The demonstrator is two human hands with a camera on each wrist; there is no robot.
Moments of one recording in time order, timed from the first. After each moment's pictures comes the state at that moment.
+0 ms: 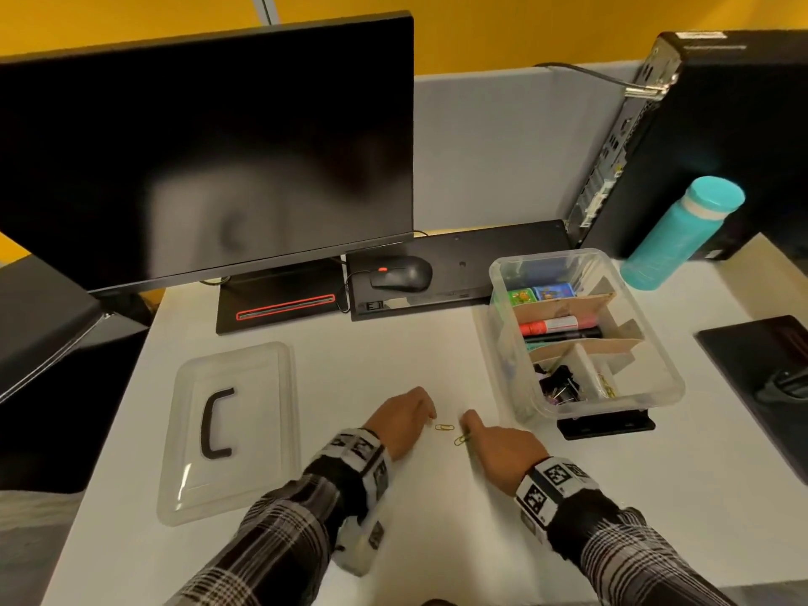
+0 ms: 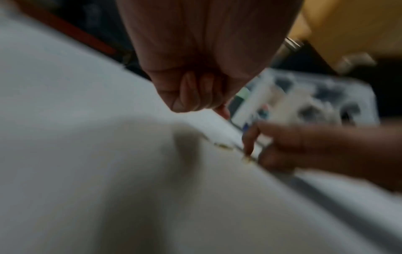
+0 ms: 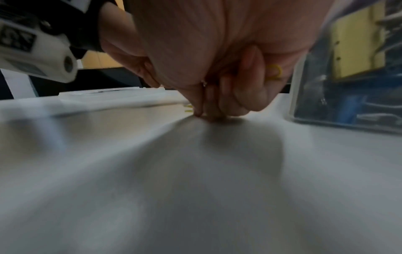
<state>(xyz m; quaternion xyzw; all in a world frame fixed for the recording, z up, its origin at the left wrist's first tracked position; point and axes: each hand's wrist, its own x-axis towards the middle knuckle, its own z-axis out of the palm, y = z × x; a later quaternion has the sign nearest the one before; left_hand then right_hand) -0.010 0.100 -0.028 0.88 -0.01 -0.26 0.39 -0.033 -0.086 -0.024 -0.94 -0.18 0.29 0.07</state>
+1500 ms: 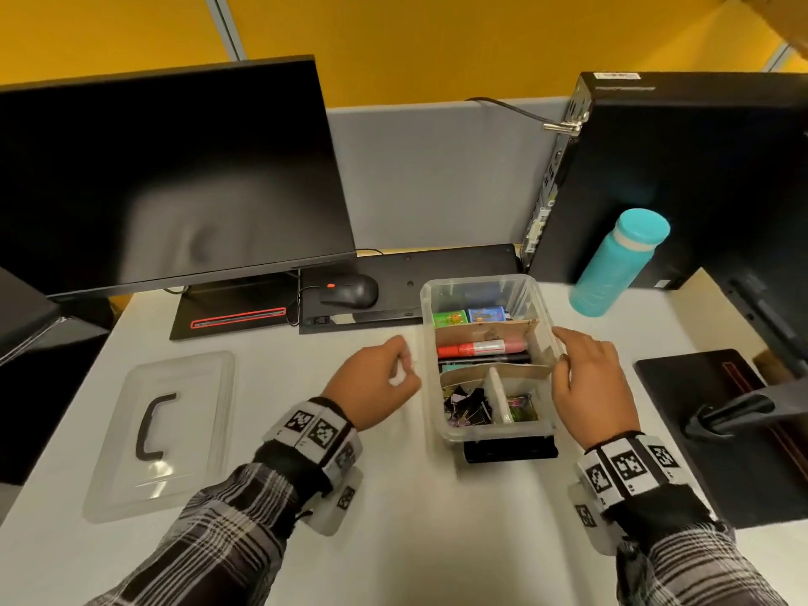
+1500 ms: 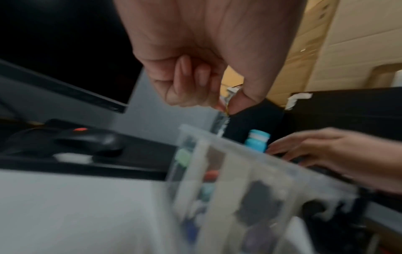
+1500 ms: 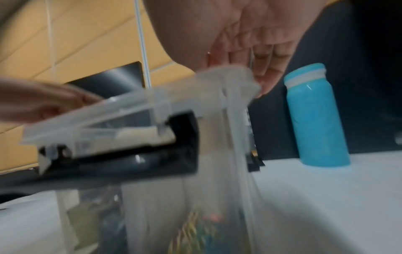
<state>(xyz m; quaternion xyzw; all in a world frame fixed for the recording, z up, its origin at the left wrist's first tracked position) 0.019 0.014 0.074 0.95 -0.07 -0.07 0.31 0.029 -0.260 0.051 -0.97 -0.02 -0.08 0.25</state>
